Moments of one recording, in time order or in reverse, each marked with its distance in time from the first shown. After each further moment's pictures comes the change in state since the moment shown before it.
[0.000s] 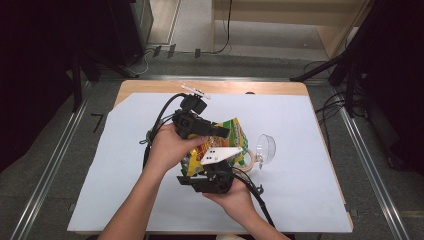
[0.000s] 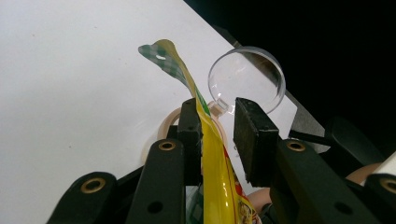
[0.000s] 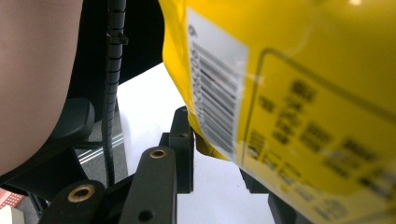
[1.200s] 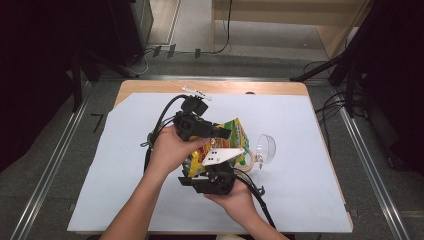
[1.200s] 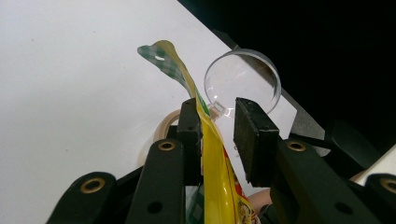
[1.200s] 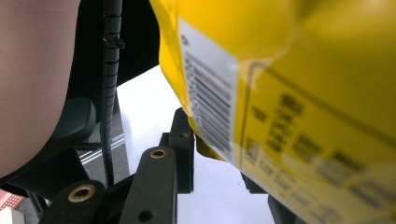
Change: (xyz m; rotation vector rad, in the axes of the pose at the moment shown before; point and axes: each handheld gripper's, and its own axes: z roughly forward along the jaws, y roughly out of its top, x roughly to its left) left arm -0.006 -0.002 0.001 -0.018 0.007 0.003; right arm 0.001 -0.002 -0.003 -0.005 0.001 0.009
